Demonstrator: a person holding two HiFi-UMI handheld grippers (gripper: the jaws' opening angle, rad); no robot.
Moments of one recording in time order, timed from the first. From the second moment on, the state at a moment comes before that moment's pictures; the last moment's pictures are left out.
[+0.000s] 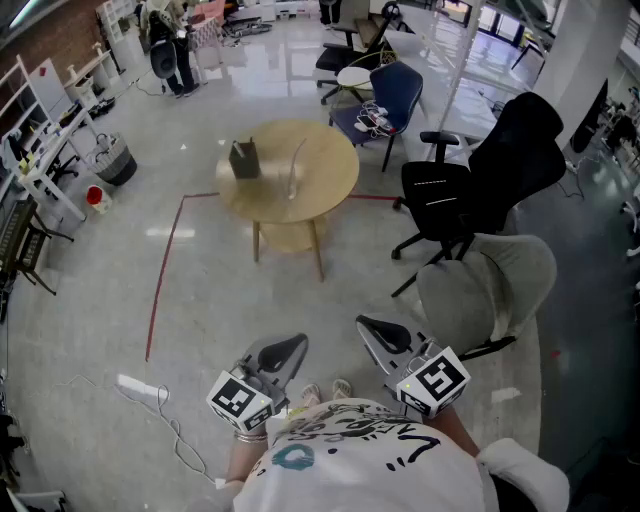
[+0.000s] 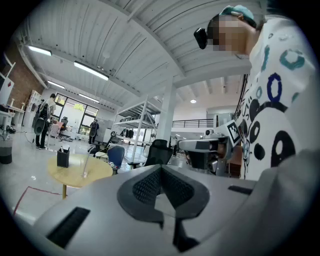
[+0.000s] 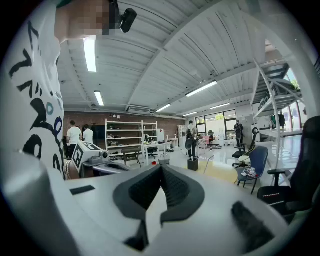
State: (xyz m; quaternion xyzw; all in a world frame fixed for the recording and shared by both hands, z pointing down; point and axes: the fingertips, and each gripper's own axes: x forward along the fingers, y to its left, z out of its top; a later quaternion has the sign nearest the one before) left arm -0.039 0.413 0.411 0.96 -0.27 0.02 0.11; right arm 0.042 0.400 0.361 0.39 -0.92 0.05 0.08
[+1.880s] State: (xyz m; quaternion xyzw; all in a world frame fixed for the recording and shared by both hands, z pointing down) left arm -0.019 0.329 0.426 0.94 -0.31 0.03 0.12; right arm 0.058 0.308 0.384 0.33 -0.94 0.09 0.06
